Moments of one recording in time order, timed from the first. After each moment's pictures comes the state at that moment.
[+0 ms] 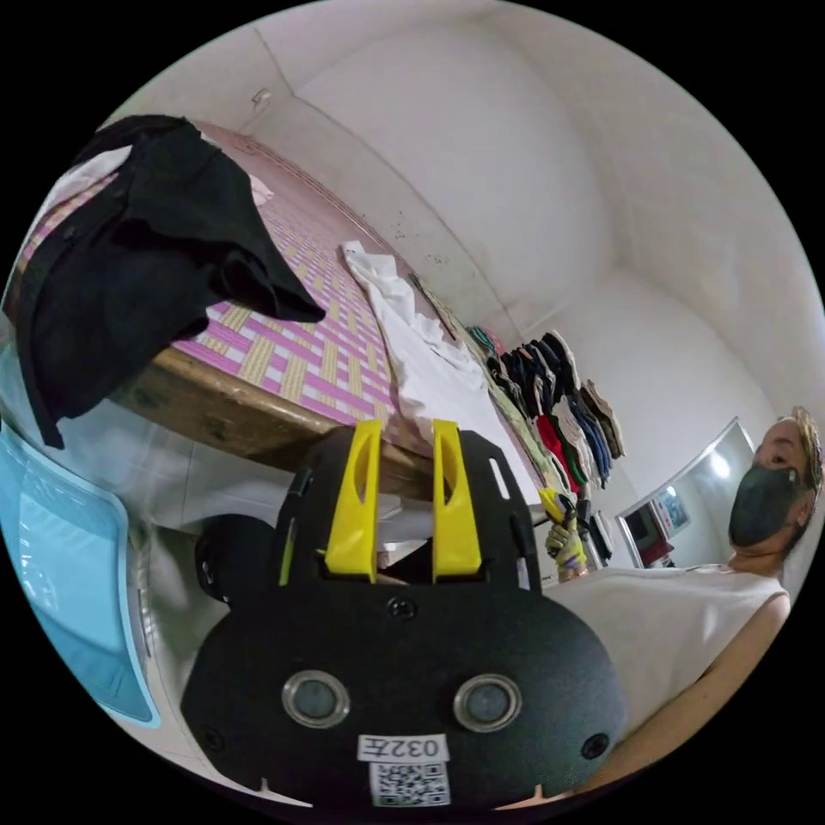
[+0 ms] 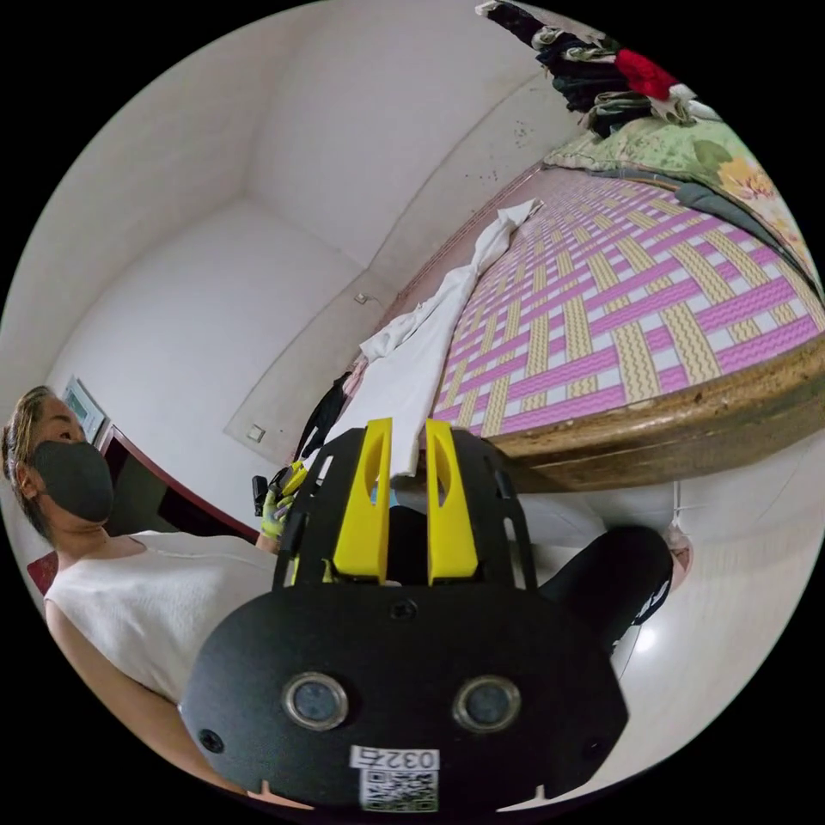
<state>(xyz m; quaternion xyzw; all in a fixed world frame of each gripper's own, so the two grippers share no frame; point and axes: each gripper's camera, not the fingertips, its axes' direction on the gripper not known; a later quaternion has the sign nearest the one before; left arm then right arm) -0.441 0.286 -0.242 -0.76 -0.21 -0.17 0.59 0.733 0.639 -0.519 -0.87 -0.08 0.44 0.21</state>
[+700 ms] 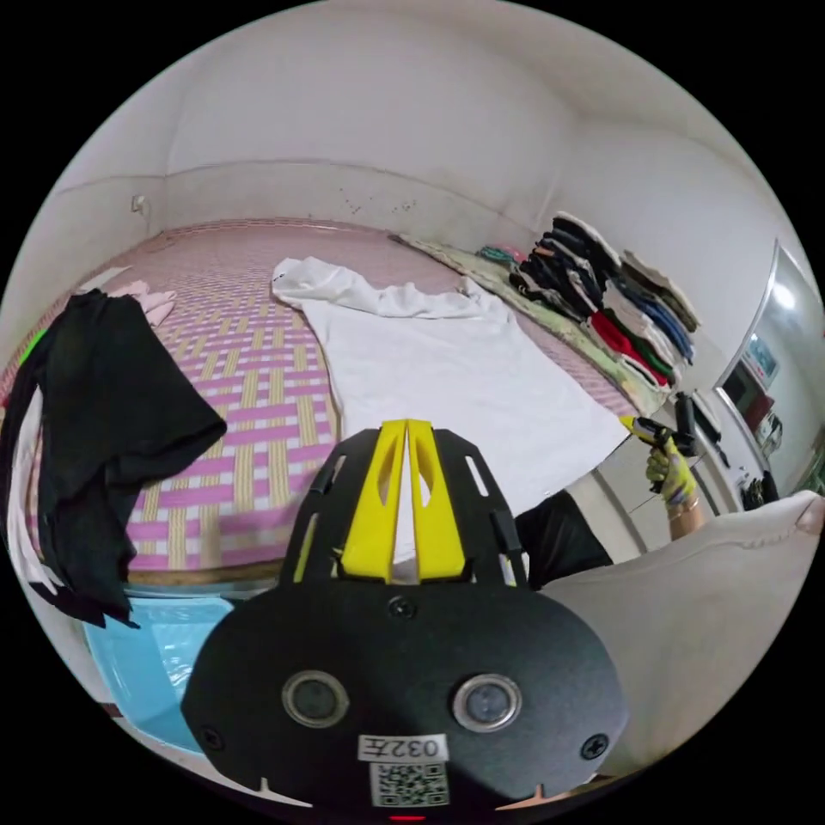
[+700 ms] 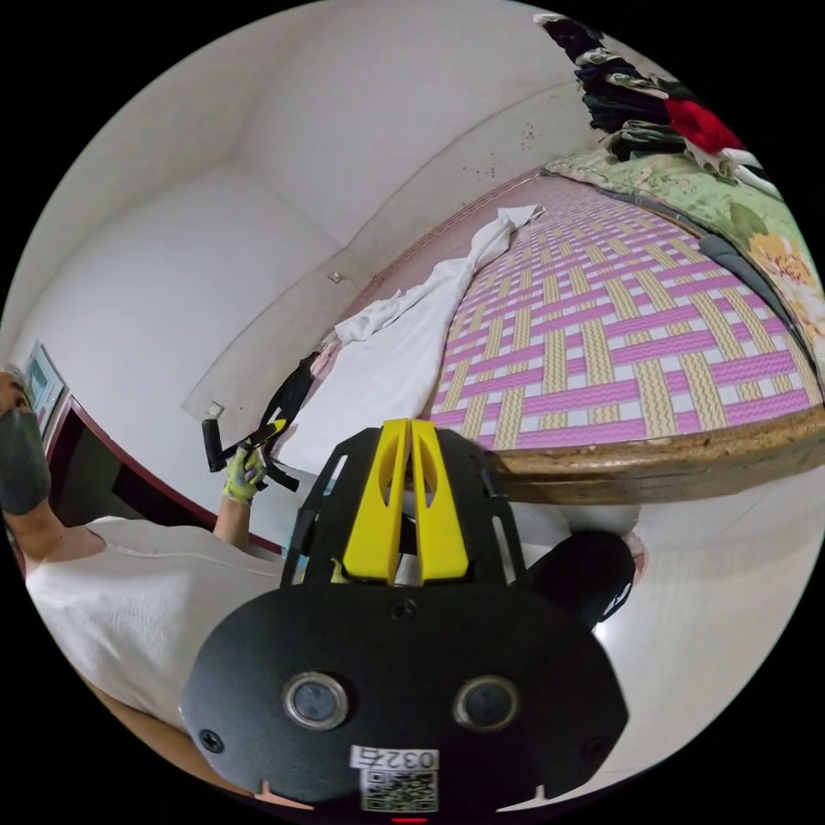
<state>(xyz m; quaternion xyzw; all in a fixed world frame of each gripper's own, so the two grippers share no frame) -0.336 0.429 -0.126 -0.86 -0.11 0.06 0.50 0.701 0.672 -0.494 -0.91 -0.10 0.35 0.21</state>
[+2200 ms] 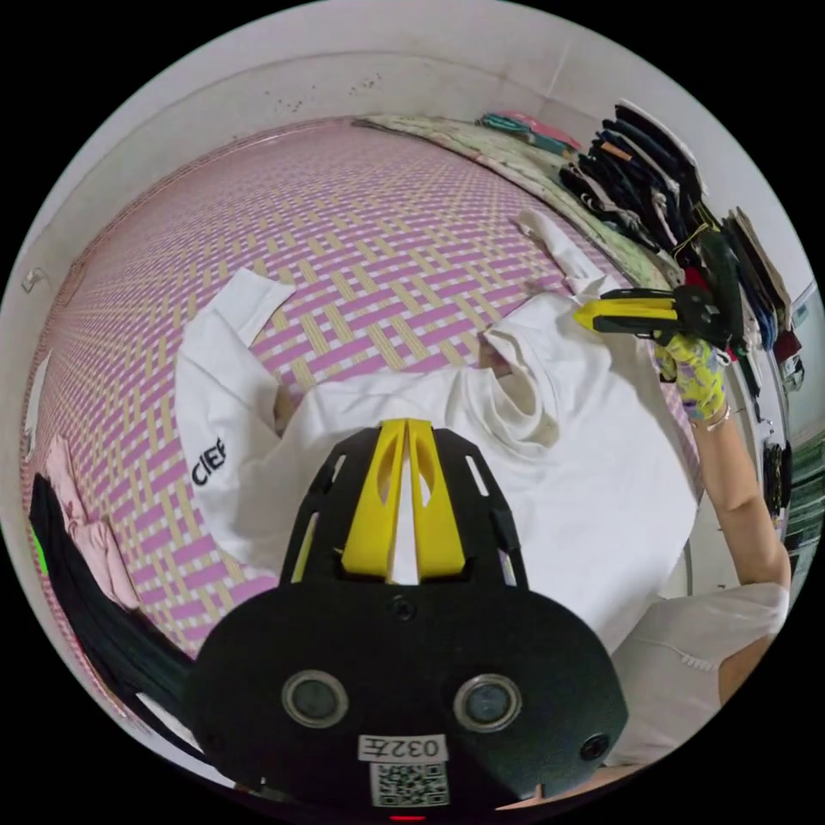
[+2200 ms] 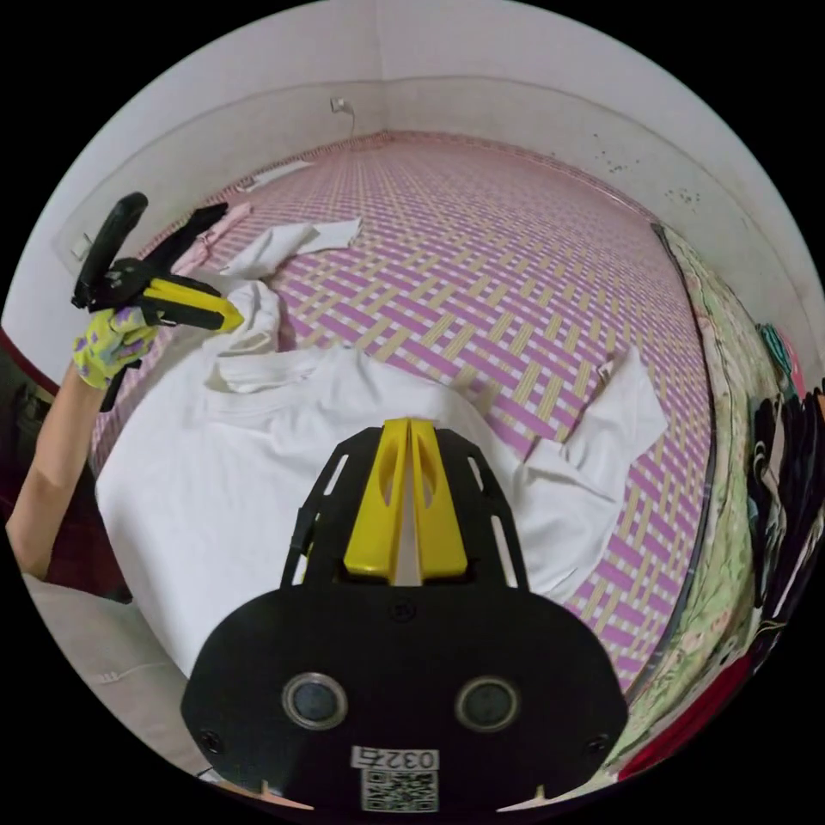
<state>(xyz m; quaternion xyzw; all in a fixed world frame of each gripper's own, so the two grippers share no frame) -0.417 0.735 0.142 -0.96 -0.06 0.10 0.26 0.319 1.022 -0.556 -0.93 -0.34 0.03 0.08</state>
